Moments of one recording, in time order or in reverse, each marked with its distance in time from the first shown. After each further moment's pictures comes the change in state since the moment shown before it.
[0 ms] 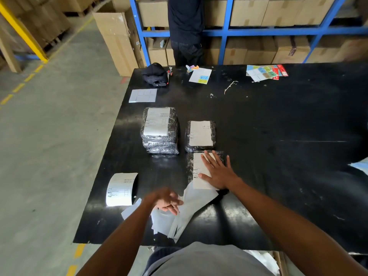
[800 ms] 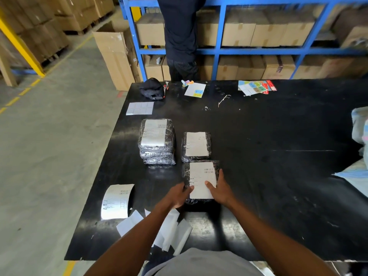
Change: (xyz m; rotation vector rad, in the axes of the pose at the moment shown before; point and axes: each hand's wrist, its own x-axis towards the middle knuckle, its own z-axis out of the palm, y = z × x) left_hand 0.009 0.051 0.024 0.151 0.419 0.374; right_hand -0.027 -0.010 0.023 0.923 0.221 0.422
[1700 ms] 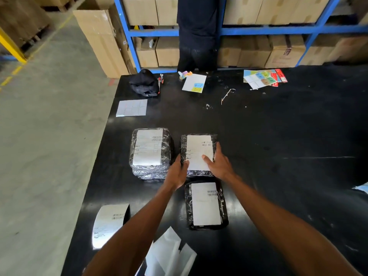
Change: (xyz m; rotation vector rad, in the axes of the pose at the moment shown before) left_hand 0.121 0.059 -0.073 -0.209 0.203 0.083; right_hand 0.142 -0.100 -0.039 -0.095 0.034 -0.037
